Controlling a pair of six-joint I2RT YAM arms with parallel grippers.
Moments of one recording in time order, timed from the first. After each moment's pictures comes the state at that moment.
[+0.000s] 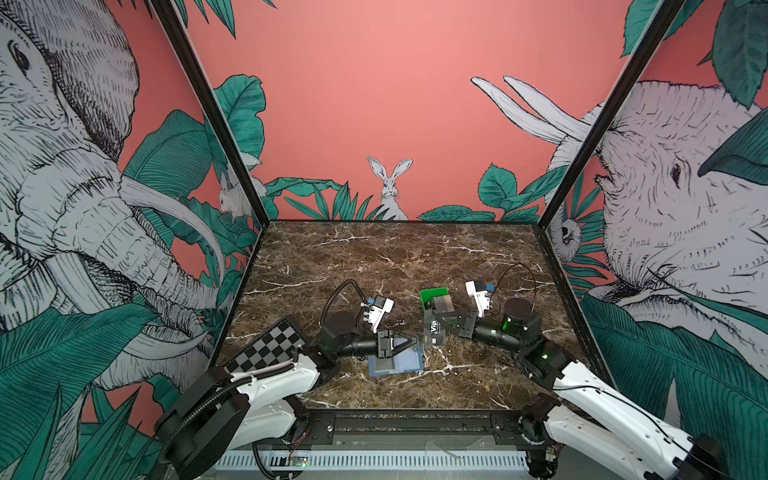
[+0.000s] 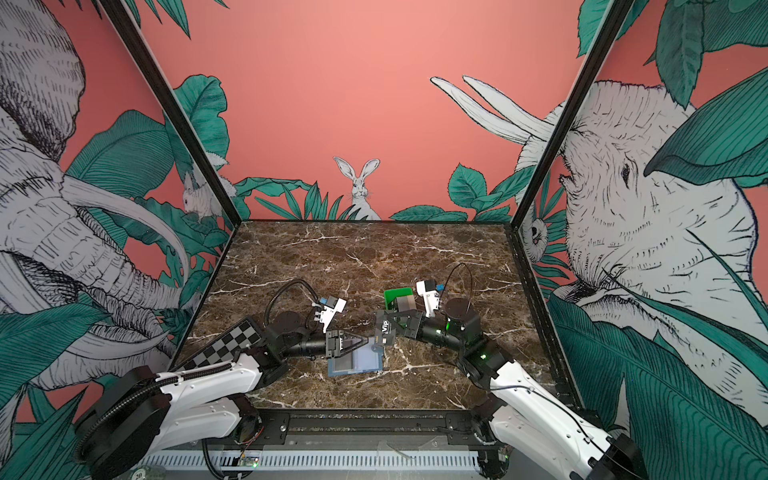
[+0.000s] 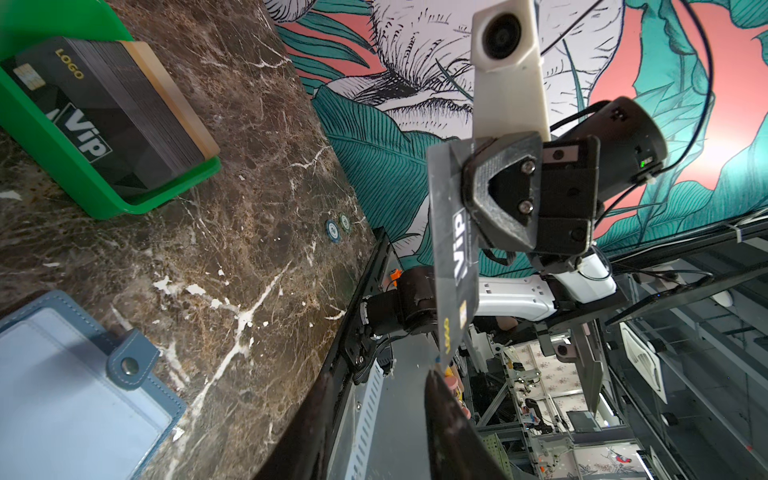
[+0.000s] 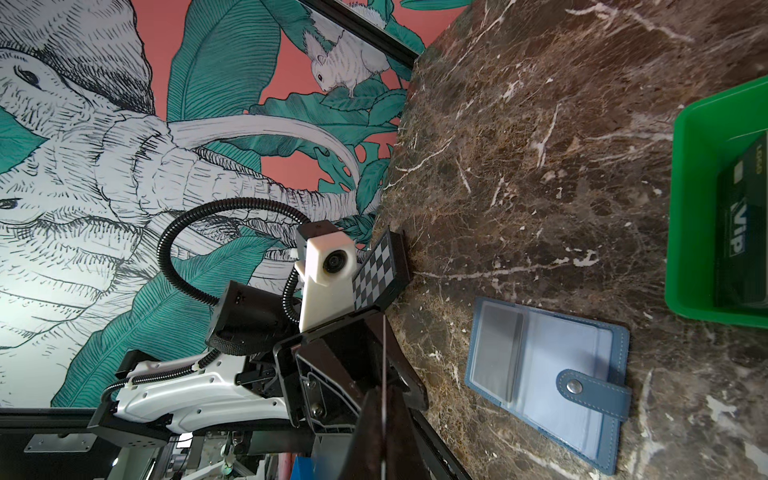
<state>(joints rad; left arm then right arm) -0.78 1.15 0.31 0.70 0.72 -1.01 0.63 0.81 0.51 0.03 -0.51 0.99</state>
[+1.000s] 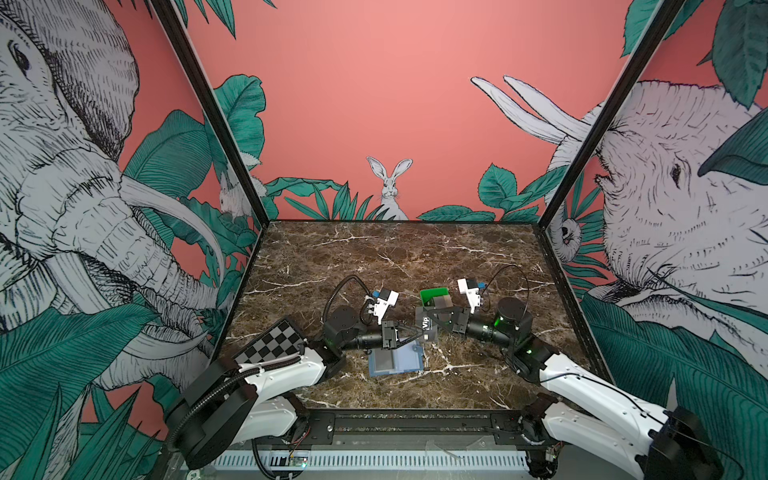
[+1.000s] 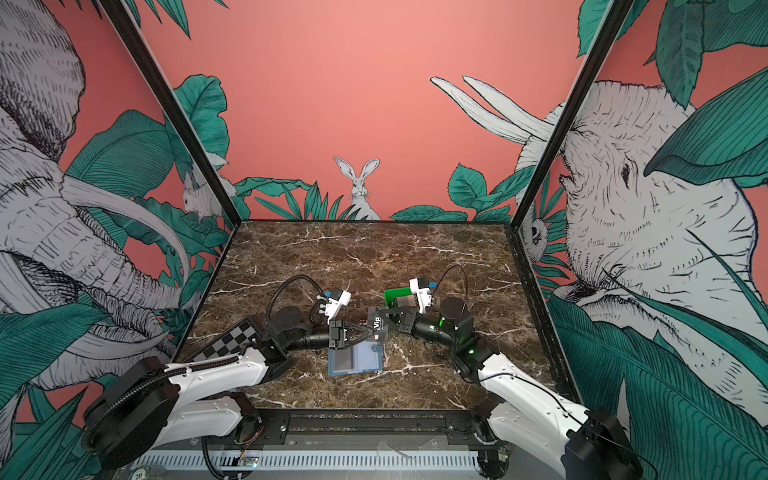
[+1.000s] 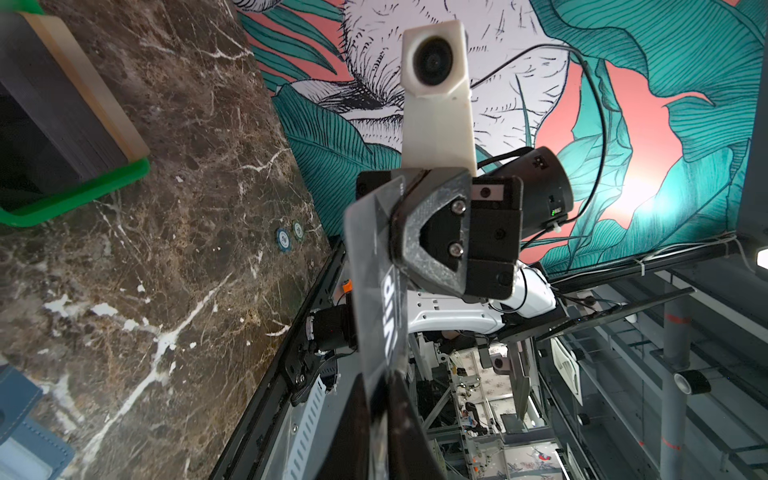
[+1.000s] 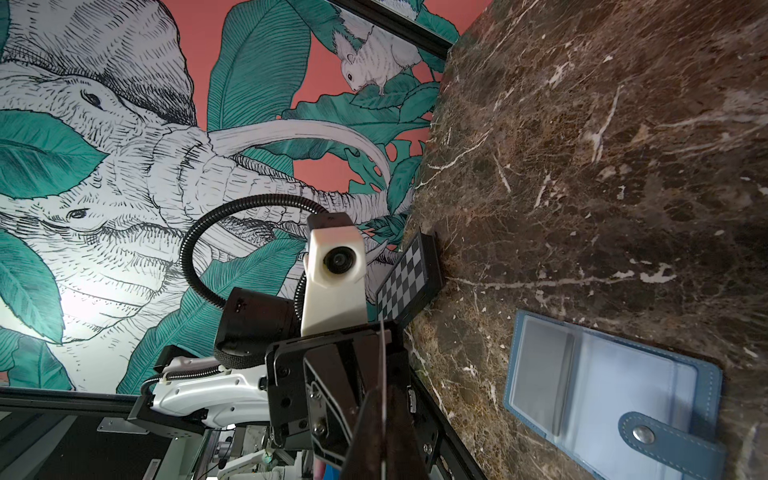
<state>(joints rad) -0.80 1.21 0.38 0.80 0.74 -1.20 0.64 0.94 0.46 0.33 -0.57 1.10</state>
